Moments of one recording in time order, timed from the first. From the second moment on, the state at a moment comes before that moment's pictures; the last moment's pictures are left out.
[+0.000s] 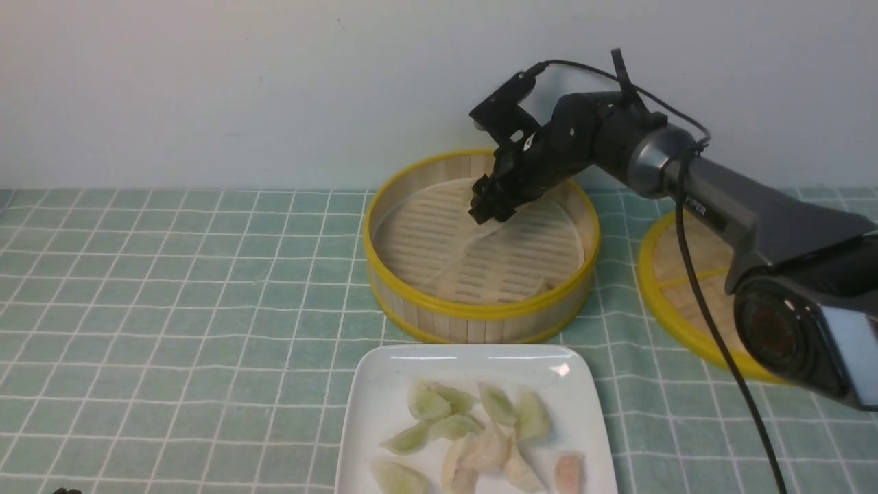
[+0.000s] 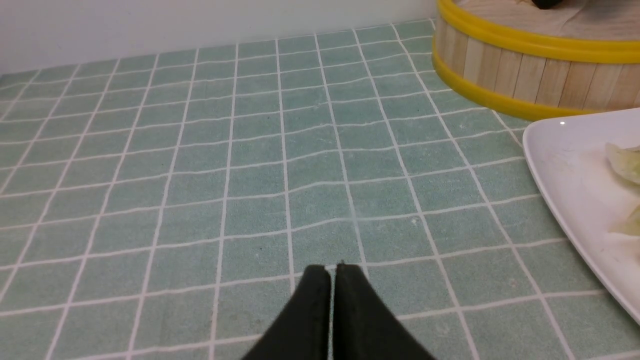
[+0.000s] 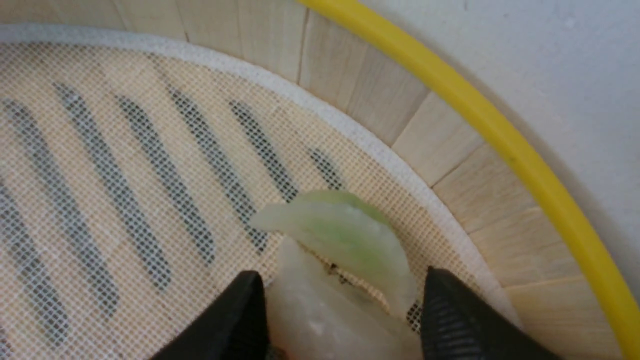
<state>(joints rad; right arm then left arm) 0.38 2.58 -2.33 0.21 0.80 -0.56 -0.08 -0.01 0.03 -0.13 0.37 0.16</state>
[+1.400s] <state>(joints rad) 0.60 1.94 -1.51 0.37 1.16 -0.35 -0.08 -0.01 0.03 -0.13 0.38 0.16</state>
